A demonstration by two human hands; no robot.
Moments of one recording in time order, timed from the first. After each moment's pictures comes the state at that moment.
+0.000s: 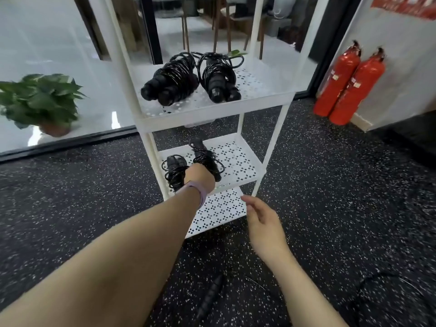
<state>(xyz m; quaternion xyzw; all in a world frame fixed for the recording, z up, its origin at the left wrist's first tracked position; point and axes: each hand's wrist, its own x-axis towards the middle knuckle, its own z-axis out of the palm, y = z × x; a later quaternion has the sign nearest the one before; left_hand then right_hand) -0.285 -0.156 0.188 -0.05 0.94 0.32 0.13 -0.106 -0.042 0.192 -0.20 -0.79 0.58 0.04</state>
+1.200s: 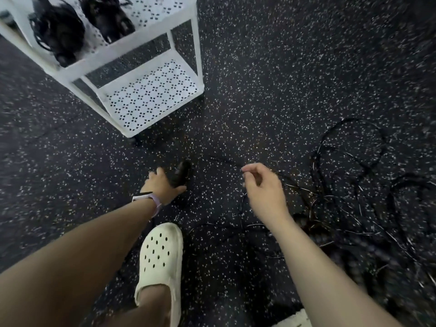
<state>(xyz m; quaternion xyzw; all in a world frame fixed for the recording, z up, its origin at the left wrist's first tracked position) -0.068 -0.216 -0.088 0.06 0.94 0.05 0.33 0.102 0.001 0.022 -0.37 -0.75 0.54 0.00</state>
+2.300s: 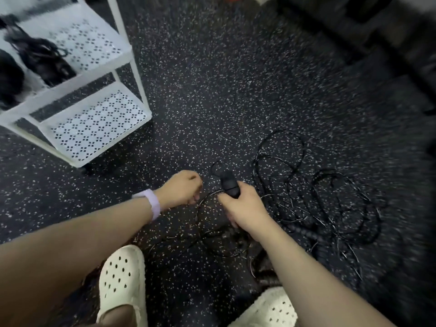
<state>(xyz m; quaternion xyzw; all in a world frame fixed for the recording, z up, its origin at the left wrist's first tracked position) -0.006 -0.065 0.035 0.23 0.78 0.32 0.49 0.154 0.038 0.106 -0.44 -0.71 0.55 -0.06</state>
